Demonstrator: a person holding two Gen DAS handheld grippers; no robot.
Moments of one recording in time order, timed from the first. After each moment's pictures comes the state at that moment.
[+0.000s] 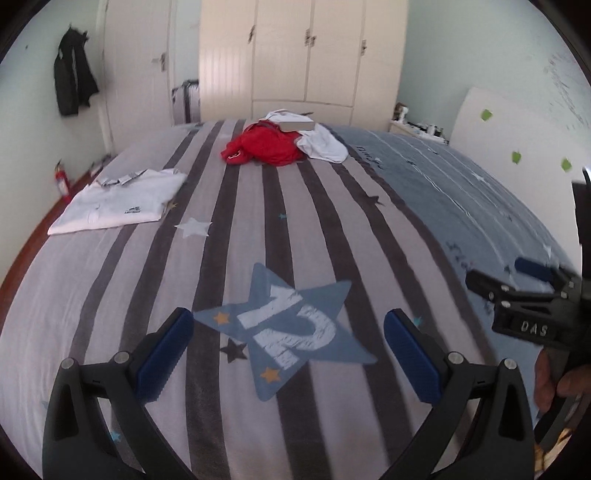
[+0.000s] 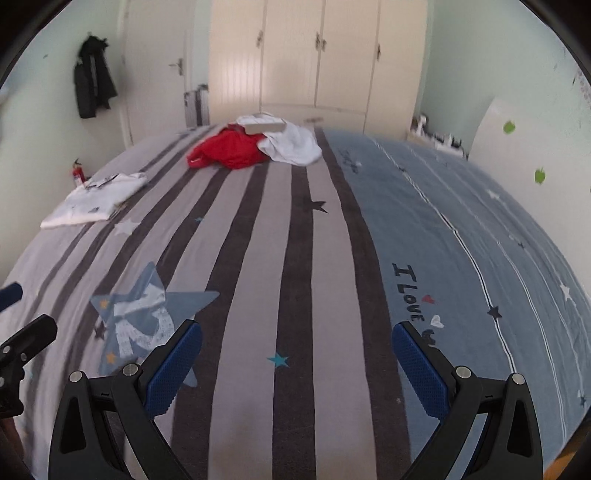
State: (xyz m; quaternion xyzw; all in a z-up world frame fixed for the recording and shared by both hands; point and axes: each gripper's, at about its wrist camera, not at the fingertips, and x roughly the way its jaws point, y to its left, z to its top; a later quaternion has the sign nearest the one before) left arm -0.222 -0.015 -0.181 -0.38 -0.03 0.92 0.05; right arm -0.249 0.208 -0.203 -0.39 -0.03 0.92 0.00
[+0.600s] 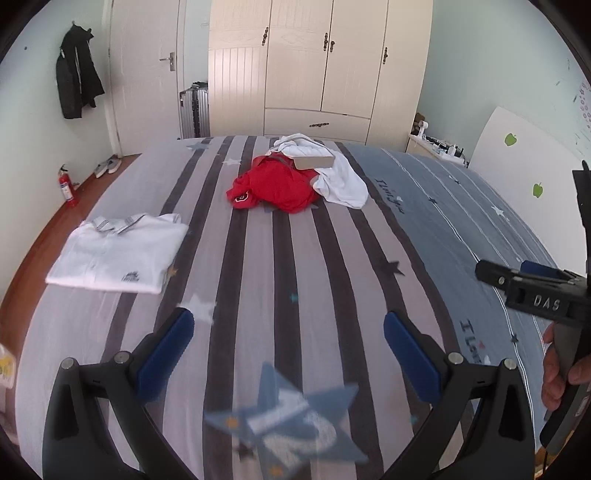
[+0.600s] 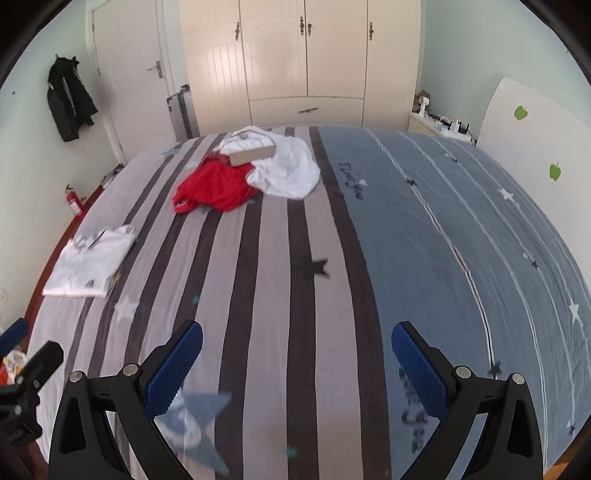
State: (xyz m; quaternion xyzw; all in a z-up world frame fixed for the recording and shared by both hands) left arm -0.370 -0.027 -0.117 -0.38 -0.04 0.92 0.04; right arm -0.401 0.216 -0.111 -0.43 0.01 0.90 0.01
